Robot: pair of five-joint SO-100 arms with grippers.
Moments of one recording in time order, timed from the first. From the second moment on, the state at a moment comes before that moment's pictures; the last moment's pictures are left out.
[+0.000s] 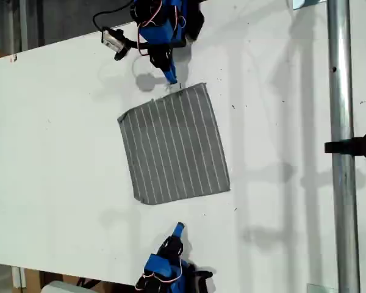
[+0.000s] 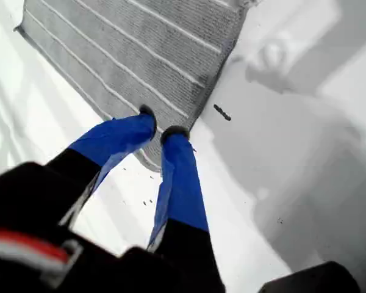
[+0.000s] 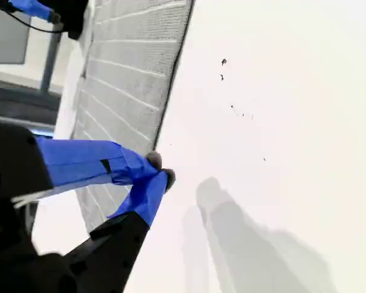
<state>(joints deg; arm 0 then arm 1) -3.8 198.8 178.4 73.8 -56.0 5.8 188.8 165.8 84.5 80.9</state>
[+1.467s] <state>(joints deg) -10.7 198.8 178.5 72.9 -77.9 0.2 135.7 111.0 96.0 42.0</state>
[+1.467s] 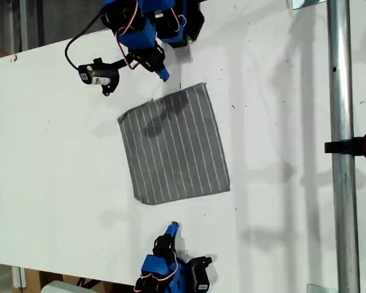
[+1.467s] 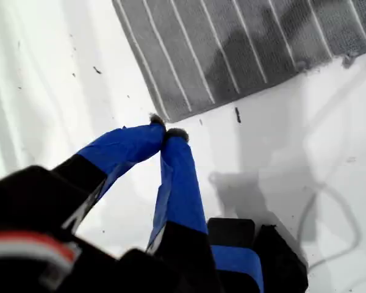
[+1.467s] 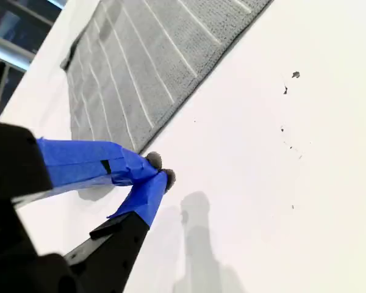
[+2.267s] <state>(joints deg) -10.7 198.8 178.5 72.9 -78.0 -4.7 121.0 137.5 71.1 46.9</state>
